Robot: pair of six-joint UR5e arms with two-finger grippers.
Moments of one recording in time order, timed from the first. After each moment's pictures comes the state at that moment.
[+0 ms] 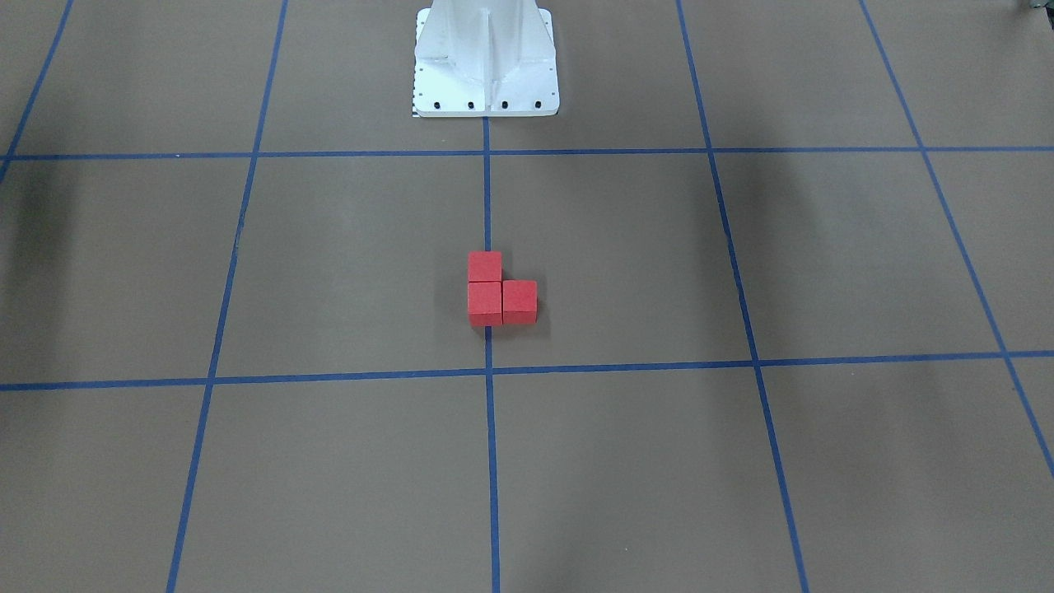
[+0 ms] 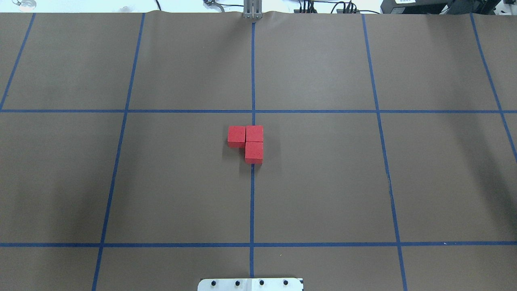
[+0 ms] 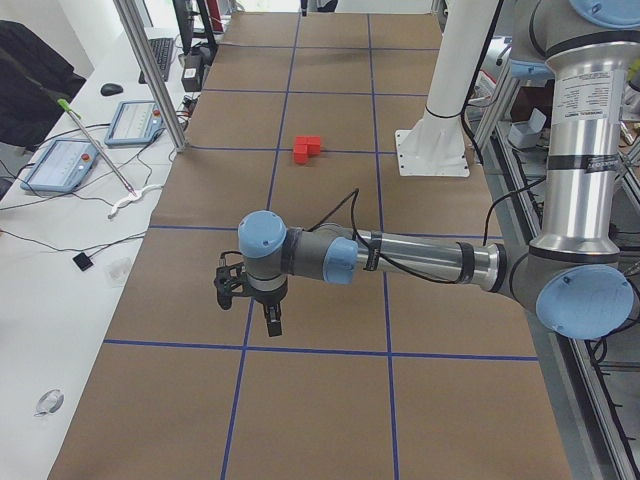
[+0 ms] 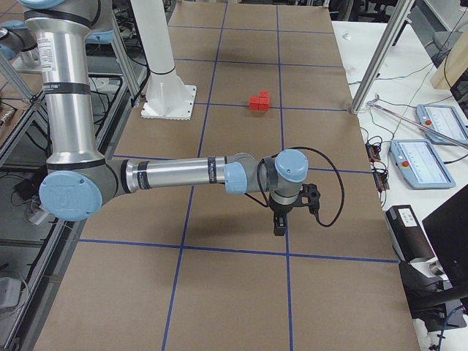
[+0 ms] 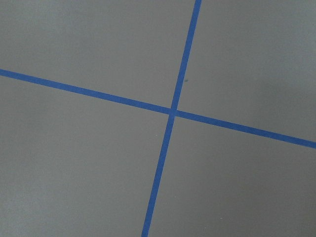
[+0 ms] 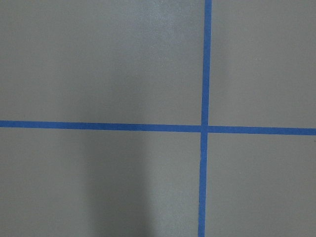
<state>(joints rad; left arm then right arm) -1.52 -1.55 -1.69 -1.62 -2.35 -0.37 1.48 -1.51 1.62 -1.56 2.35 0.13</state>
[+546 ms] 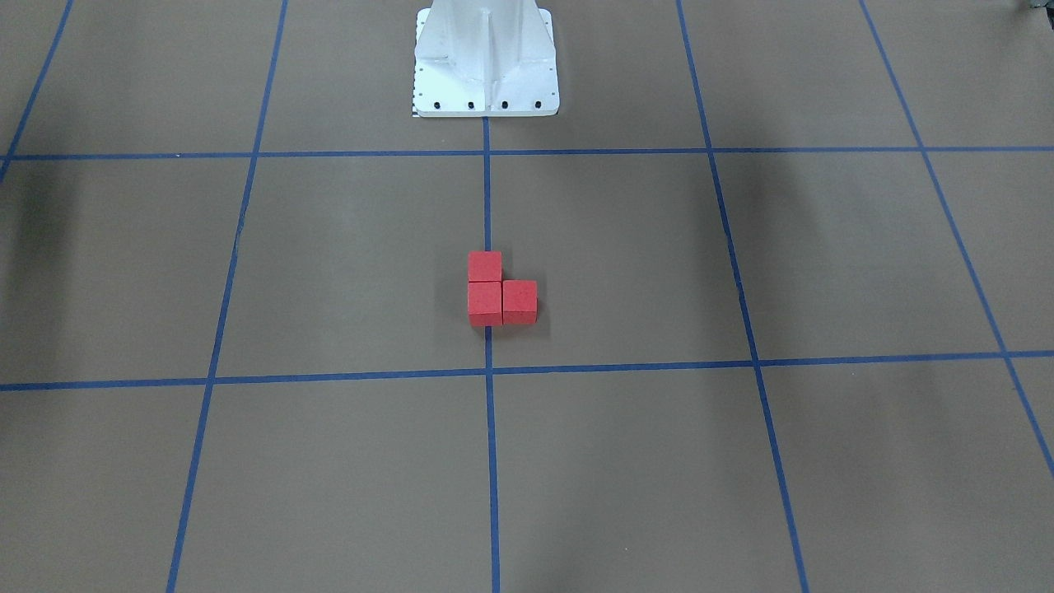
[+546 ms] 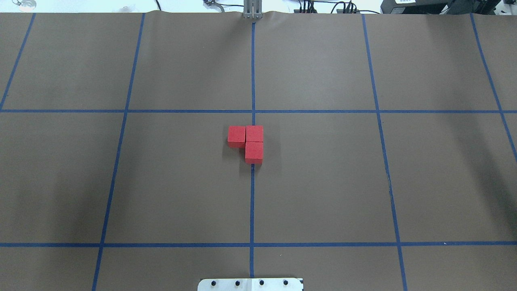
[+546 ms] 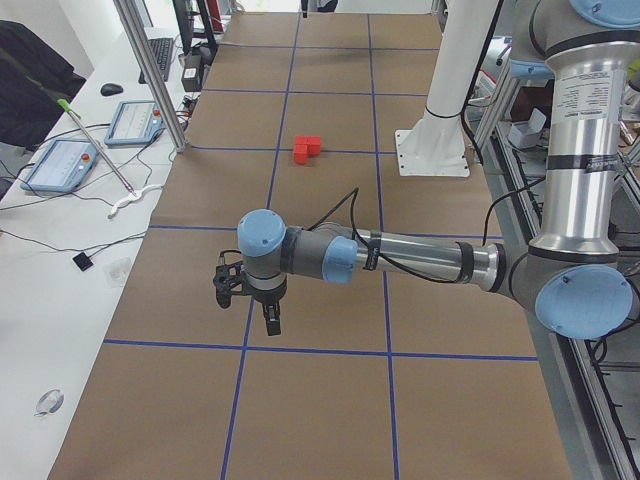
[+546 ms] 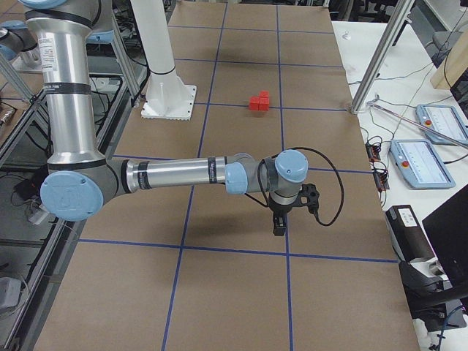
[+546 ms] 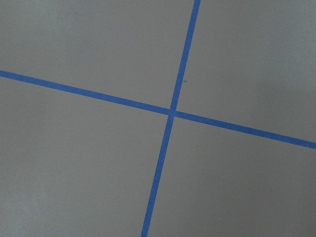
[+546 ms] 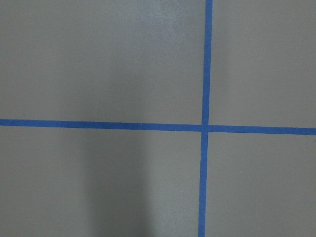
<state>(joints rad) -1.52 -1.56 -1.69 -1.62 -2.35 -0.37 1.47 -1.51 1.61 -1.56 2.35 0.09</state>
